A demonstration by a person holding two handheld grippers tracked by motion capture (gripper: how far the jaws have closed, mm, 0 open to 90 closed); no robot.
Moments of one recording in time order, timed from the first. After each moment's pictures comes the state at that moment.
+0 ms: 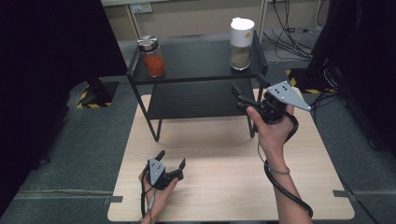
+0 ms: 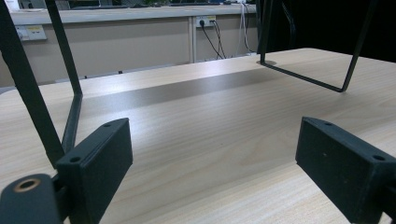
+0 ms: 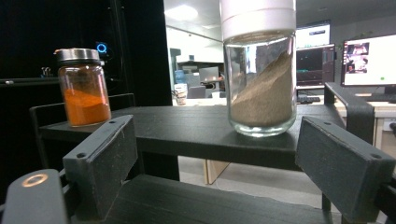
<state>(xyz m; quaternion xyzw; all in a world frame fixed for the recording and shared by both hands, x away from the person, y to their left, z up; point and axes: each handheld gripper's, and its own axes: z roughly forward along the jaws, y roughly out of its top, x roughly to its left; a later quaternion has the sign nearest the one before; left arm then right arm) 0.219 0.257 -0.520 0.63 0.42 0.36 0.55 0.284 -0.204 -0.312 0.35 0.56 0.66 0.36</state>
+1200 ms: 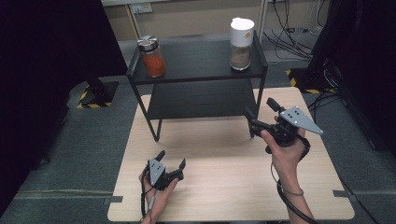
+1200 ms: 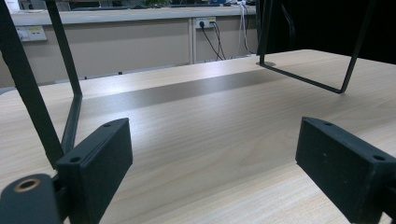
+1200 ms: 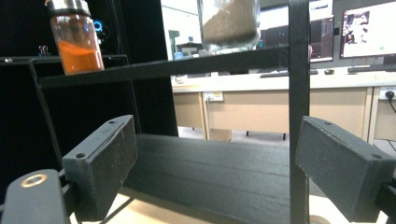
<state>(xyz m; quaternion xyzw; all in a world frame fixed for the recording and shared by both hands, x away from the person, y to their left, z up) 0.218 0.257 -0.521 0.63 0.42 0.36 0.55 0.258 -0.243 -0.356 0.37 0.58 0.64 0.33</state>
